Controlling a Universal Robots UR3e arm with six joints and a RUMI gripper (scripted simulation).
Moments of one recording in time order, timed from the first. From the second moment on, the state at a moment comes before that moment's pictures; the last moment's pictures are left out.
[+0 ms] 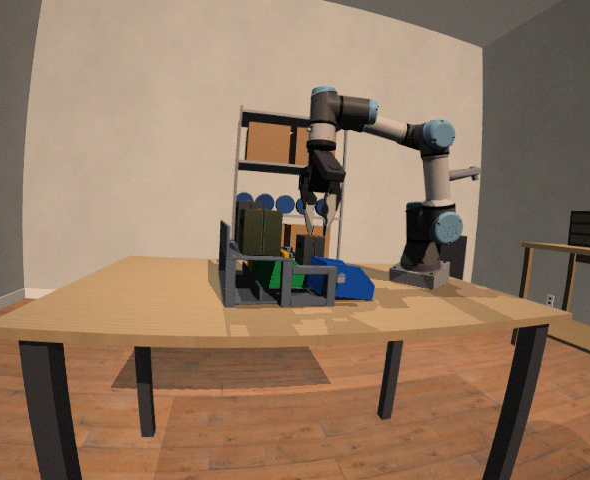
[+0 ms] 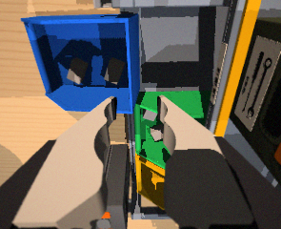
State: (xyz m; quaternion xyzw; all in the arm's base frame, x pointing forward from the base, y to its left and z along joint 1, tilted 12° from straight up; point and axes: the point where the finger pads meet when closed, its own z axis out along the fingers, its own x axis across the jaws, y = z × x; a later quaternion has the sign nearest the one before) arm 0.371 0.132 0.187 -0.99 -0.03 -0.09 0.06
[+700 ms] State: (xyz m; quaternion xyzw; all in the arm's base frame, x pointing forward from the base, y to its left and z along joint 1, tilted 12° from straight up) arm 0.367 0.132 0.185 -0.99 -0.03 -0.09 0.06
